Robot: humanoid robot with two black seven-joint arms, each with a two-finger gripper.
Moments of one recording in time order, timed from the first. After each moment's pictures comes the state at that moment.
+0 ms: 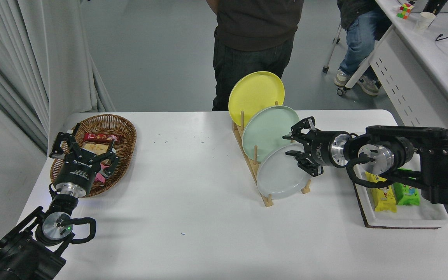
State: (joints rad) left arm -0.40 0.28 -1.19 -0.64 0.14 -0.56 -0.39; right arm 1.38 -0.50 -0.39 1.22 0.44 -0.12 -0.02
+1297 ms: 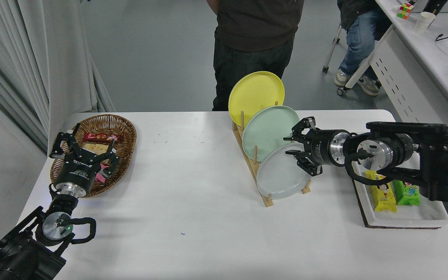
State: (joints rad) left arm -0.40 0.28 -1.19 -0.64 0.14 -0.56 -0.39; right arm 1.39 -0.50 -0.39 1.22 0.50 -0.15 -0.06
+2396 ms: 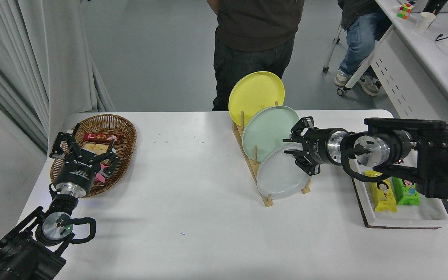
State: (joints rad) left arm -0.40 0.28 -1.19 -0.64 0.14 -0.56 -0.39; right arm 1.39 -0.49 -0.36 1.23 0.52 -0.18 -0.10
